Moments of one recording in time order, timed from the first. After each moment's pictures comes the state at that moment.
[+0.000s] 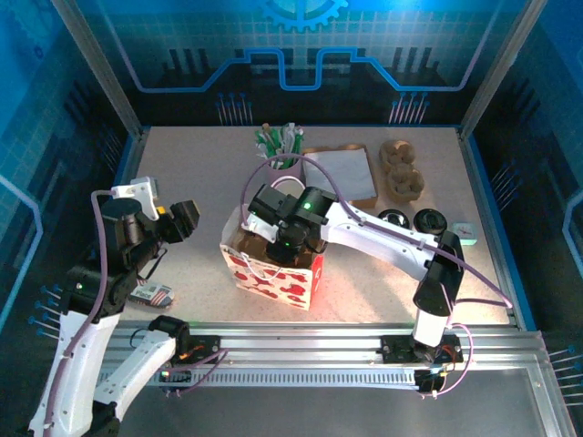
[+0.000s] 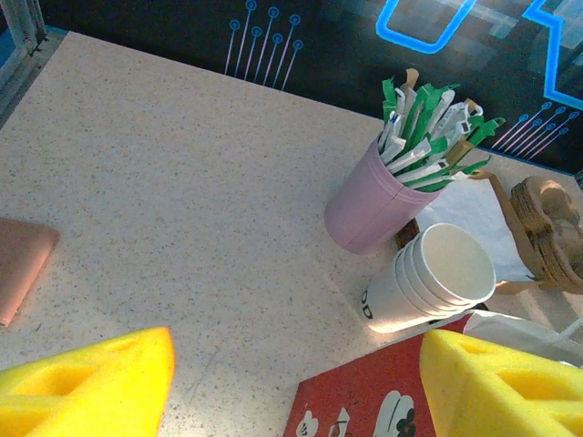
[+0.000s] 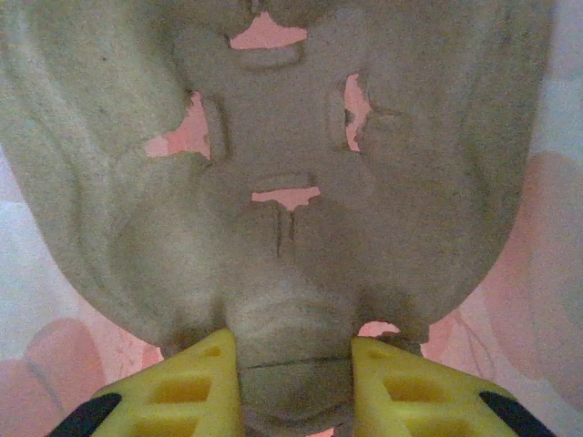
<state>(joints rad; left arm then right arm) -0.20 0.69 1.14 -0.93 -0.08 -0.42 1.05 1.79 1.75 -1.21 0.03 -0.09</state>
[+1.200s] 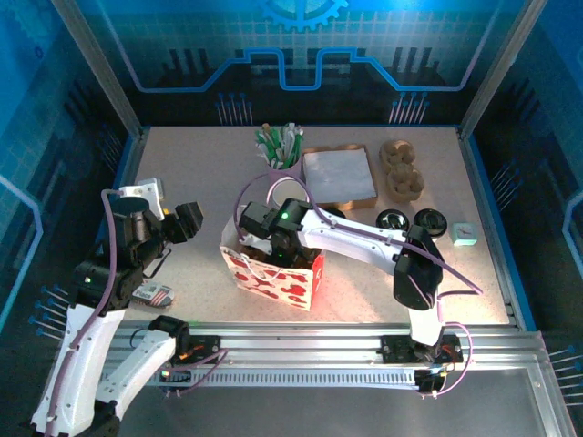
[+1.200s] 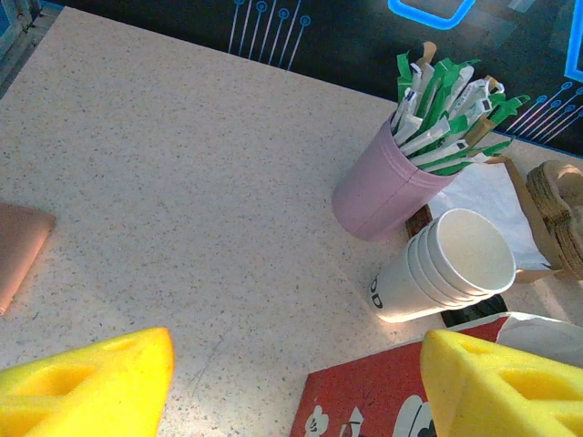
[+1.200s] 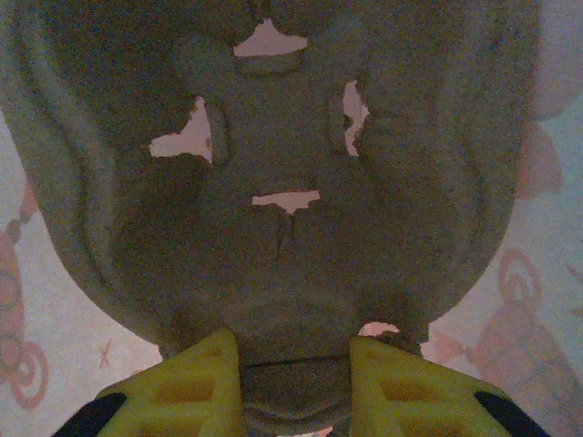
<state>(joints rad) -0.20 0.70 1.10 -0.92 -0.07 -0.42 1.07 1.91 1.71 -1.21 0.08 -0.07</state>
